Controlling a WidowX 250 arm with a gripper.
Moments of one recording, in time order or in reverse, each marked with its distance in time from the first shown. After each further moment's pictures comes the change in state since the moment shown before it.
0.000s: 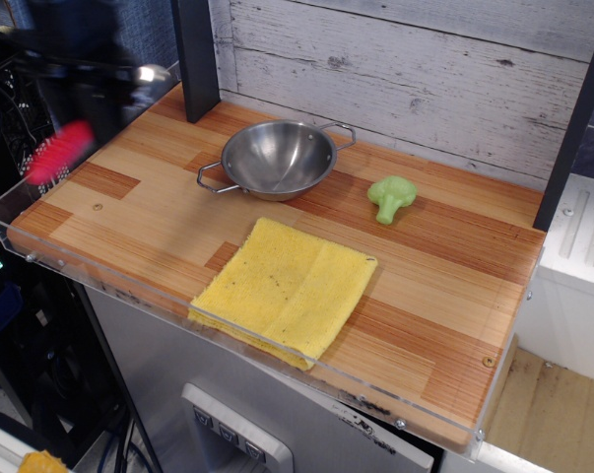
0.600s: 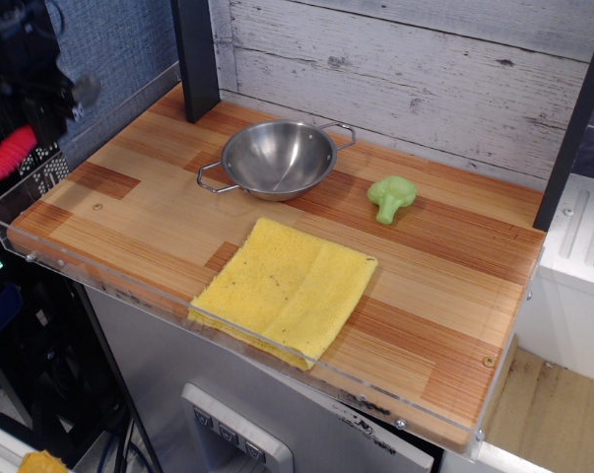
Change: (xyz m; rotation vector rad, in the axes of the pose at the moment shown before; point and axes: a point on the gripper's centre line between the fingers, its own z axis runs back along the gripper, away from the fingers) arm 0.031 0.079 -0.064 0.047 -0.001 0.022
